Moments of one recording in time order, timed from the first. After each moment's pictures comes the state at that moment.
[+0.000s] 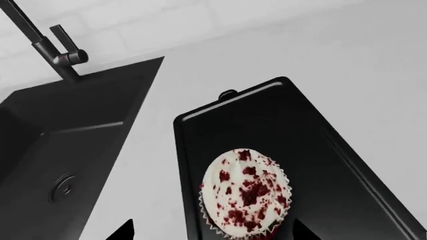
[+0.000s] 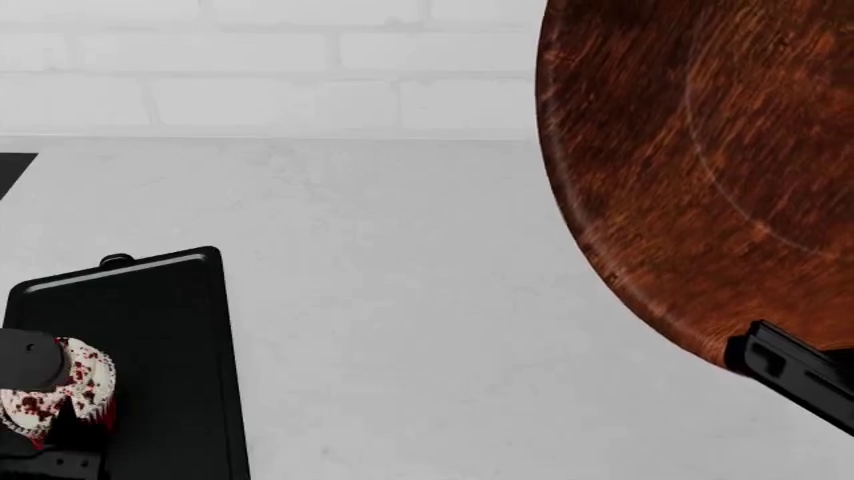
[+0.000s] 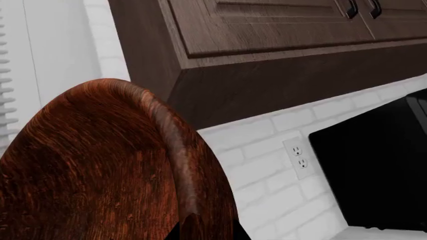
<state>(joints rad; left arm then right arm) -1.13 -1.03 1.15 0.65 -1.79 -0.55 -1.44 0.36 1.03 -0.48 -0.83 0.65 -0.10 1.43</state>
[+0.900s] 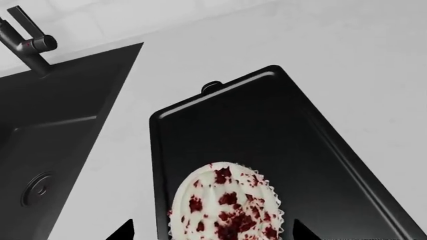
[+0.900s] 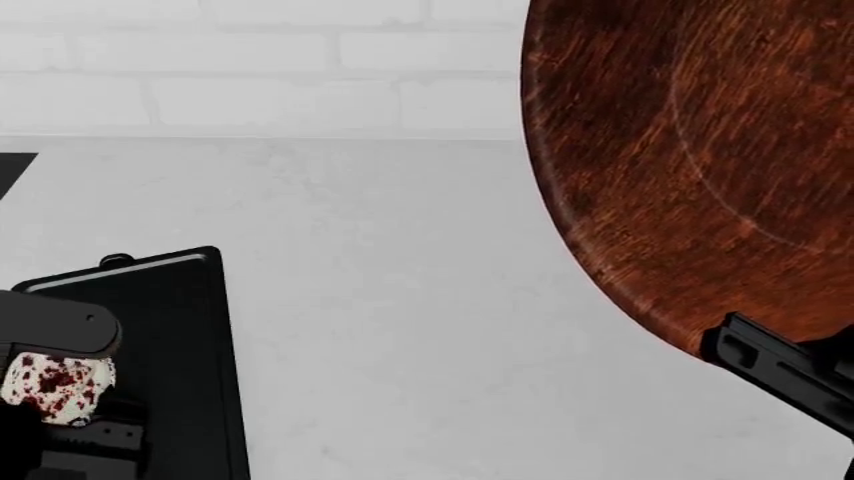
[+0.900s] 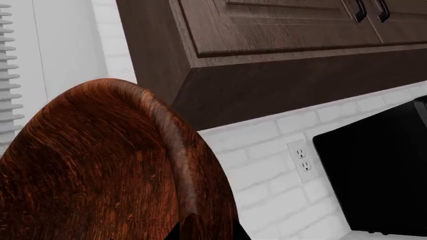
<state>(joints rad) -1.19 -0.93 1.26 0.44 -1.75 -0.54 -1.31 0.39 0.98 -0.47 -0.84 0.63 -0.03 1.41</state>
